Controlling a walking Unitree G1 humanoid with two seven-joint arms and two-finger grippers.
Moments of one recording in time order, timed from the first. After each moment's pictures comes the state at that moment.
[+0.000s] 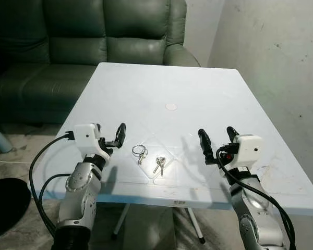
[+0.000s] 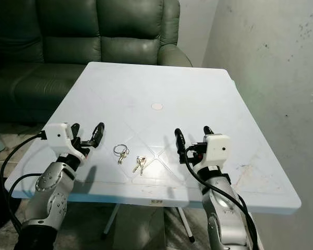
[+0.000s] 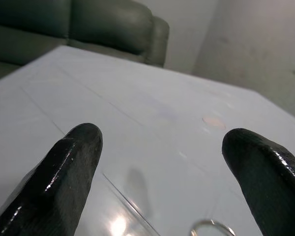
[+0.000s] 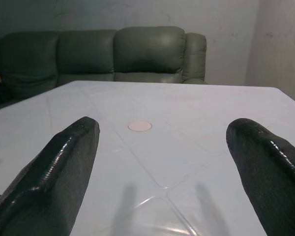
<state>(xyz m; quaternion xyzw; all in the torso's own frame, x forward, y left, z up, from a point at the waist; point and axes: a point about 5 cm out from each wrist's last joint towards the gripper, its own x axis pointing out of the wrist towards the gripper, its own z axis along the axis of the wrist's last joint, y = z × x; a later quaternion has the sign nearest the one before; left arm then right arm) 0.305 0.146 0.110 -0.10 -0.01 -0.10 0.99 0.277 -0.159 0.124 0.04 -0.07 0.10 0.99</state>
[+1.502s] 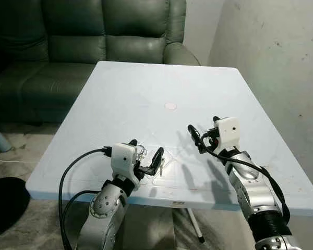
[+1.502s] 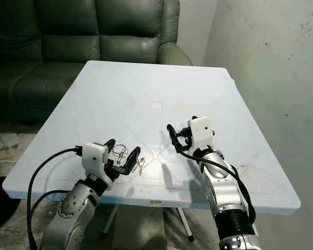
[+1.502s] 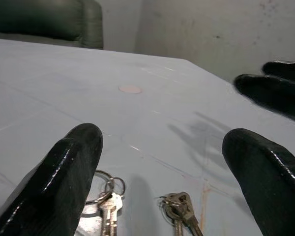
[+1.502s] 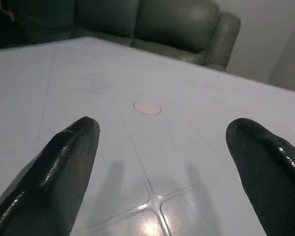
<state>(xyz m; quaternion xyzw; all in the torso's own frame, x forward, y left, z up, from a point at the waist) 0.261 0.088 0.106 -0.08 0.00 -0.20 0.98 0.331 -0.155 0.125 -0.05 -0.03 0.16 0.99</state>
